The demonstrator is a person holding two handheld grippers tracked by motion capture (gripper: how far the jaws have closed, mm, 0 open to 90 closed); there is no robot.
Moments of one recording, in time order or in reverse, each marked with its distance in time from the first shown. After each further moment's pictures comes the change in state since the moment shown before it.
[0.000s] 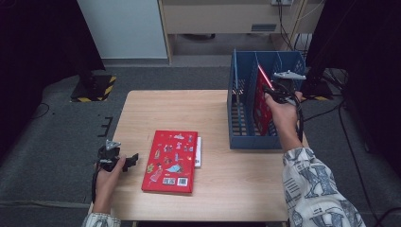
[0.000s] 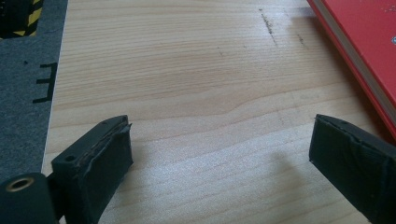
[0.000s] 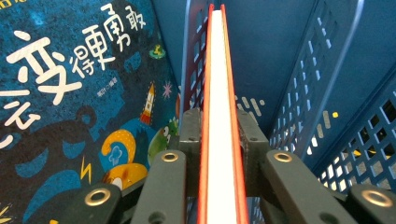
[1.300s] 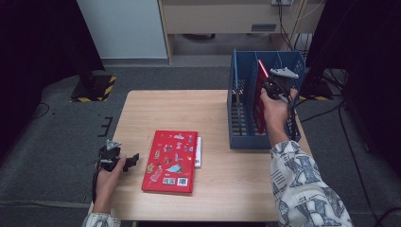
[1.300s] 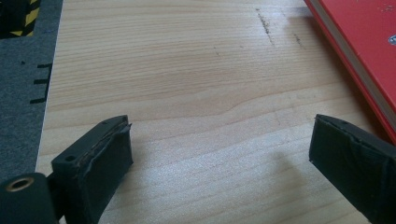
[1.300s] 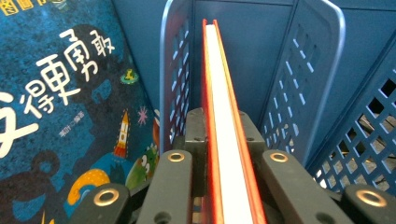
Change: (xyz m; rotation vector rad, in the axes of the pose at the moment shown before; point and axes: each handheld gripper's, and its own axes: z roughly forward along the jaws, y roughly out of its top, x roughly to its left) left arm -0.001 0.000 0.001 -0.001 -0.007 0.000; right arm 0.010 0.006 0.019 -0.062 -0.137 0.035
